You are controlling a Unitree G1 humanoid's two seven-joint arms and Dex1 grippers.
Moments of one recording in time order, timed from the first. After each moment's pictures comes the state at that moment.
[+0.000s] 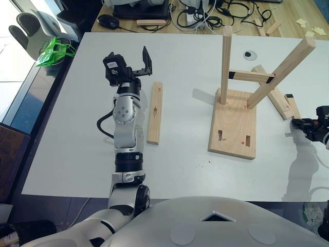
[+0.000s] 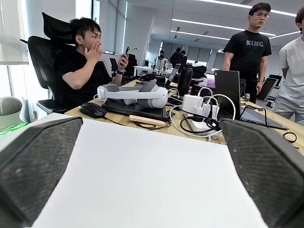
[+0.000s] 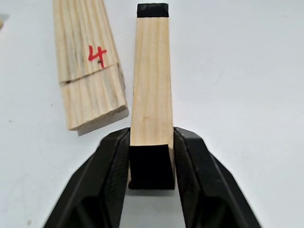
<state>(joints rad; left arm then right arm) -0.25 0.00 0.12 0.07 -0.11 0.03 0.04 -0.07 -0.74 -0.25 0.44 0.27 0.60 0.62</state>
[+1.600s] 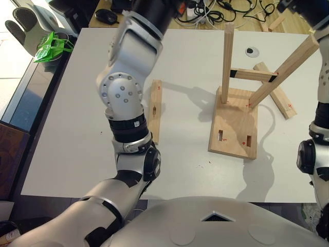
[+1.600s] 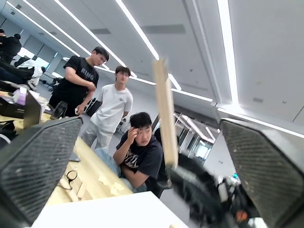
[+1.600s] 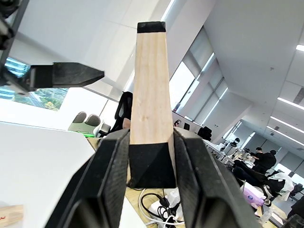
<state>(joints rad) -0.72 -0.07 0.21 -0.23 -0.89 0.63 -0.11 -0.70 -0.52 -0.01 -0.04 0.30 0.17 0.69</state>
